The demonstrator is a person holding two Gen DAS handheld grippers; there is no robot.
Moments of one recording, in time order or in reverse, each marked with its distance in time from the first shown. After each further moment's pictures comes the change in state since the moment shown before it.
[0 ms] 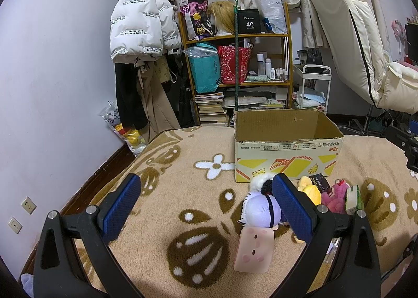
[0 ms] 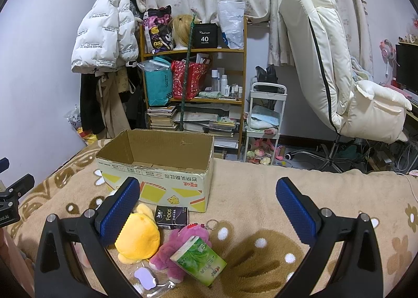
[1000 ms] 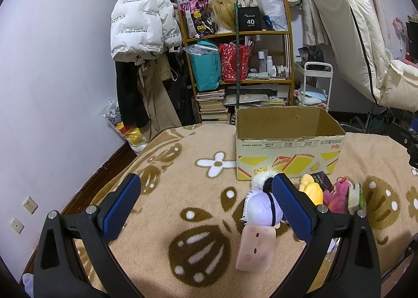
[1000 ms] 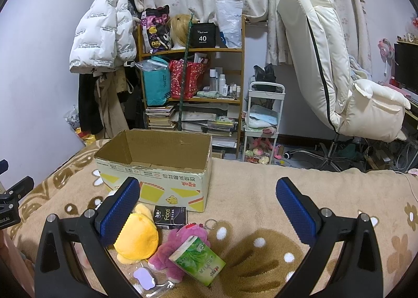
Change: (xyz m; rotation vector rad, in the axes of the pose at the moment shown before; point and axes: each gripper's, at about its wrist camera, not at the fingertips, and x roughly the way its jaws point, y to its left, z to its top) left arm 0.003 0.000 -0.003 0.006 0.013 0.006; right arm -0.001 -0.002 0.003 0.004 0.002 -0.002
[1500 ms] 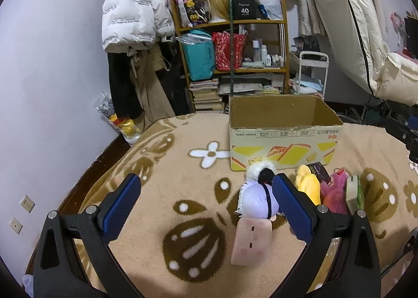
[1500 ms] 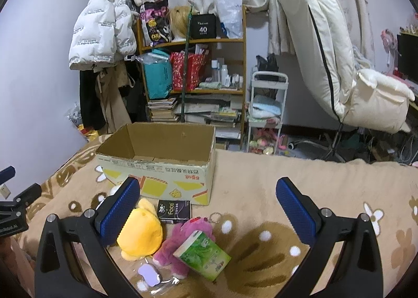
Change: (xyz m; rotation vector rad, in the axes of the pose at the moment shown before) left arm 0.015 -0.003 -0.007 0.019 0.074 -0.035; right arm 0.012 0.000 -0.004 0.028 0.059 0.024
